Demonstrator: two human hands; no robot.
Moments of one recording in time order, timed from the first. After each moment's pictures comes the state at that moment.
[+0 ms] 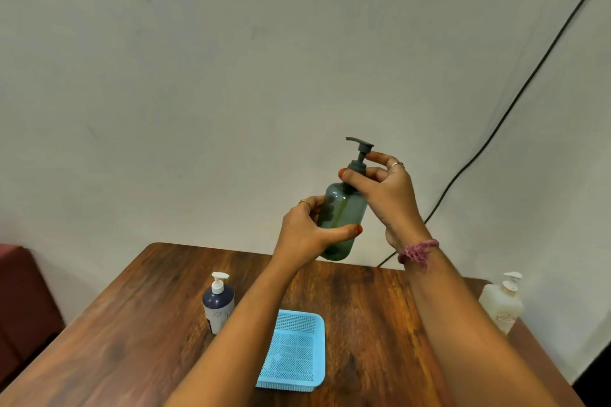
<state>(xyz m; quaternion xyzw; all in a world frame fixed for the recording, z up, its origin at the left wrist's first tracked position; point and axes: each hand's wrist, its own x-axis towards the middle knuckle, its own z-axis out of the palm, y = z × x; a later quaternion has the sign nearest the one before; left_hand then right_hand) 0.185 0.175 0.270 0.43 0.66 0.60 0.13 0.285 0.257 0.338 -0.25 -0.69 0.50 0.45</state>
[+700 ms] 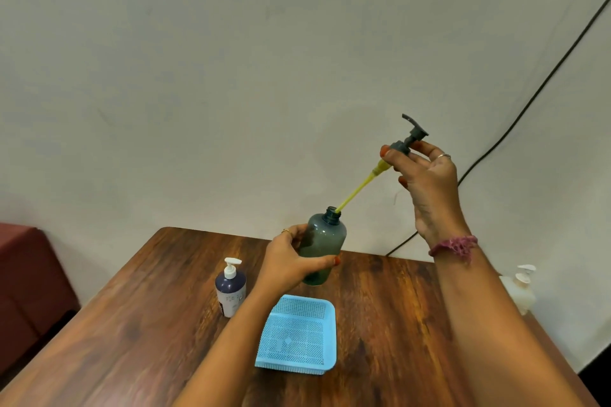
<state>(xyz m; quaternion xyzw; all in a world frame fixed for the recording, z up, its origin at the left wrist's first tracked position) 0.158 0.134 0.209 0.38 0.70 0.57 0.19 0.292 0.256 0.344 -0.26 -0.60 0.56 0.51</state>
